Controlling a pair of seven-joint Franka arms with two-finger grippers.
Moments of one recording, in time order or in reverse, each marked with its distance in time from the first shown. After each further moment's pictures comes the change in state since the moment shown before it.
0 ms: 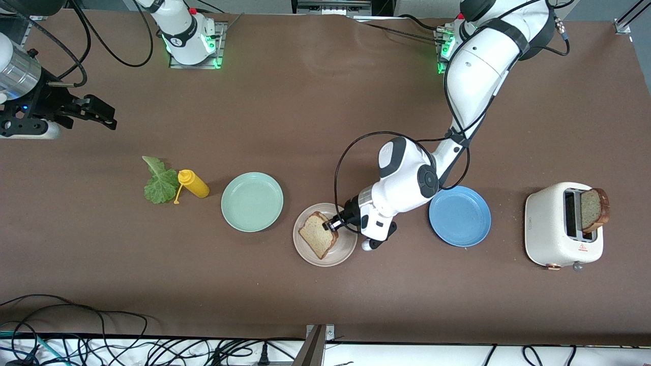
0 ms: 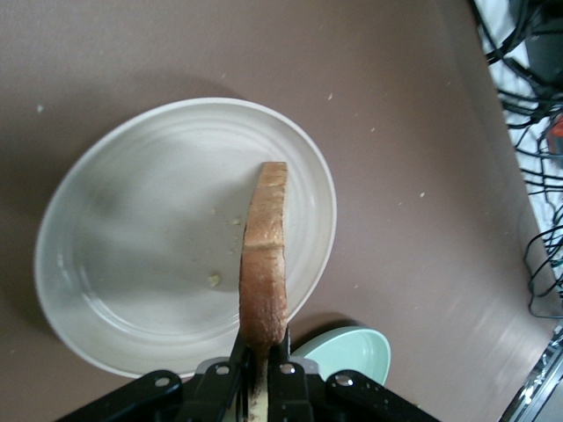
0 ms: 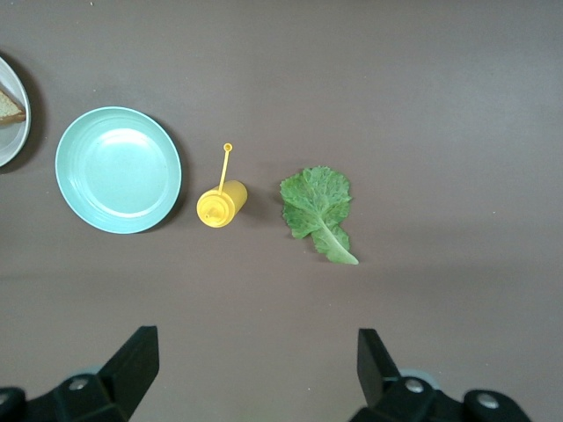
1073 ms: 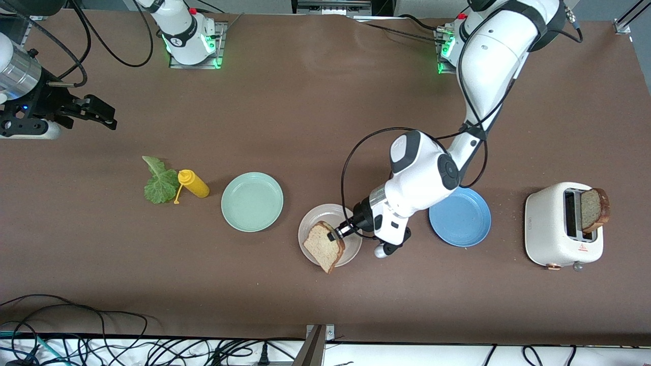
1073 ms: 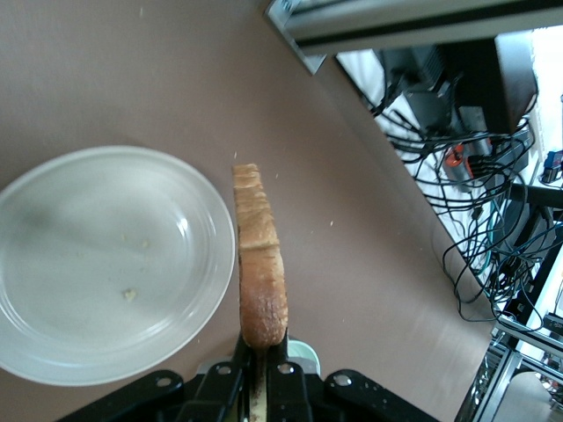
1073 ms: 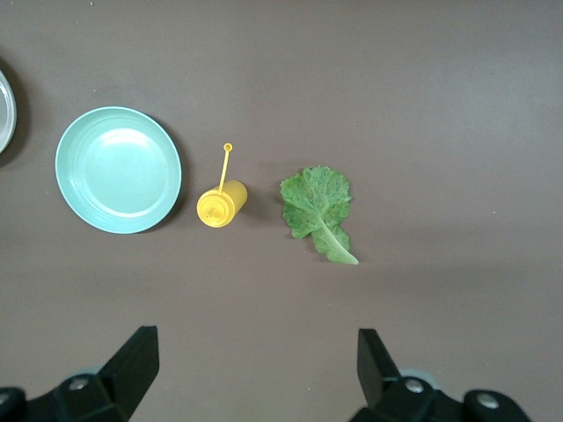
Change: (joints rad) left arm 0.017 -0.060 0.000 0.041 0.005 0.029 0.011; right arm 0.000 0.000 0.000 0.000 0.000 0.000 0.000
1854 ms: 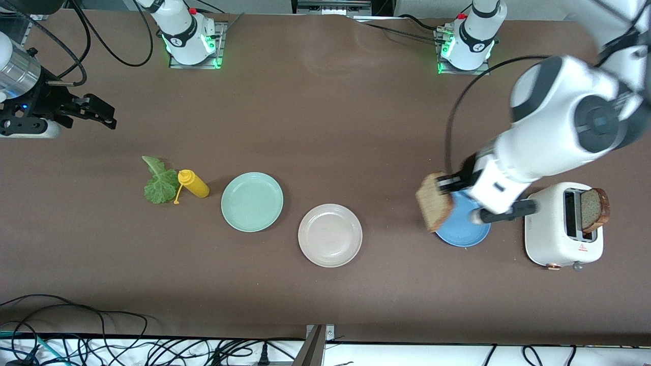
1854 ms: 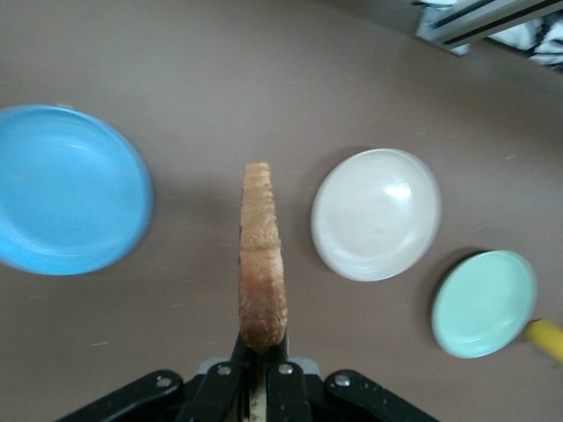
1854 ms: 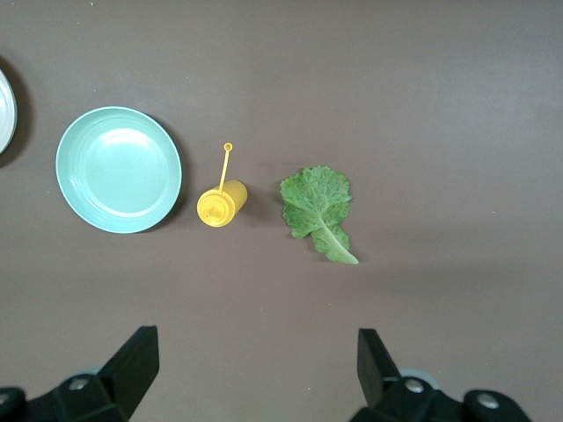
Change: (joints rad) left arm 0.195 -0.323 0.000 0.005 0.268 -0.720 0.125; right arm 0.000 -0.003 0.000 -0.002 0.000 0.000 0.000
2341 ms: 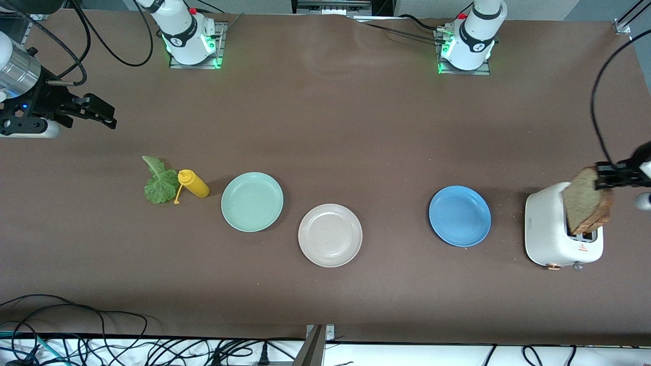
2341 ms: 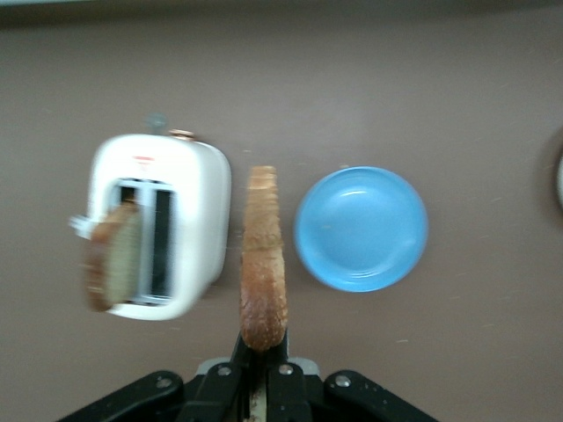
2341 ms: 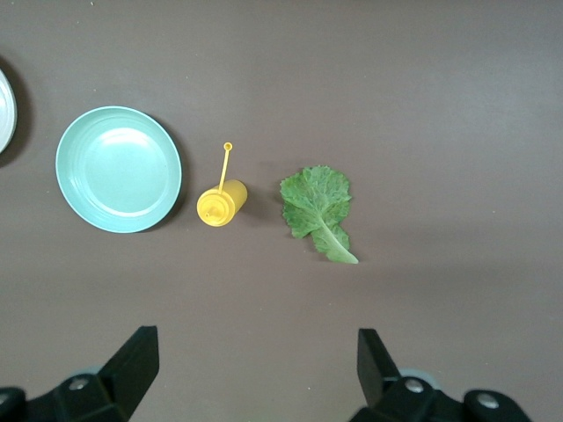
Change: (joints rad) left arm 0.316 -0.184 0.060 0.017 0.205 -0.325 0.621; right arm 0.000 -0.002 0.000 -0.001 0.000 0.000 0.000
